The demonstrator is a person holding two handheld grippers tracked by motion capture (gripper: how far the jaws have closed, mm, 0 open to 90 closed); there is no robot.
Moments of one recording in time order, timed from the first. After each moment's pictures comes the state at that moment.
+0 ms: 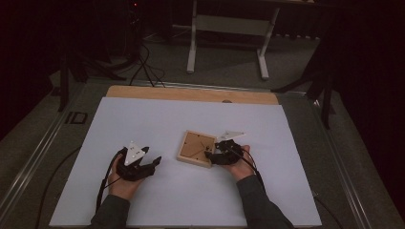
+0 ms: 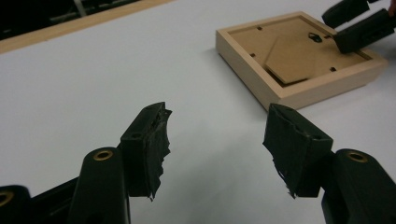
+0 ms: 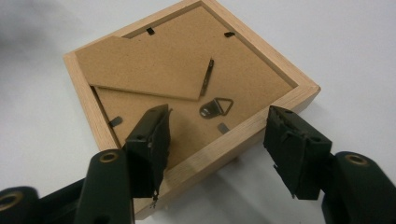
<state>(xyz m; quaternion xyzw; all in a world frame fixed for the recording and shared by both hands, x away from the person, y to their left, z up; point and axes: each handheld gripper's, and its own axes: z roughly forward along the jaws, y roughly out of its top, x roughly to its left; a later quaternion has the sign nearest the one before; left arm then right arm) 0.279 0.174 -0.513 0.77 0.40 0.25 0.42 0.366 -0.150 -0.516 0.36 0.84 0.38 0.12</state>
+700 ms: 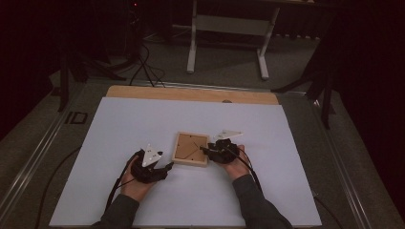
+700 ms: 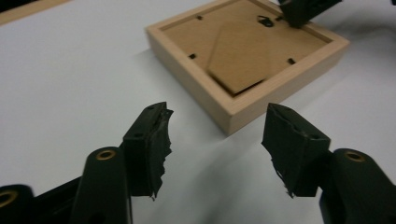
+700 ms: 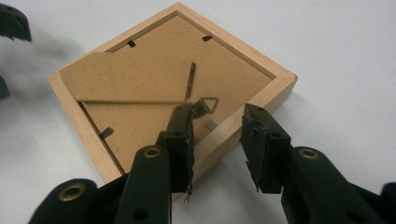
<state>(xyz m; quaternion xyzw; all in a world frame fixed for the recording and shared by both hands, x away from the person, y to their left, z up) 0.285 0.138 -0.525 0.81 0.37 0.22 0.40 0.369 -0.138 -0.519 0.36 0.83 0.40 0.12</state>
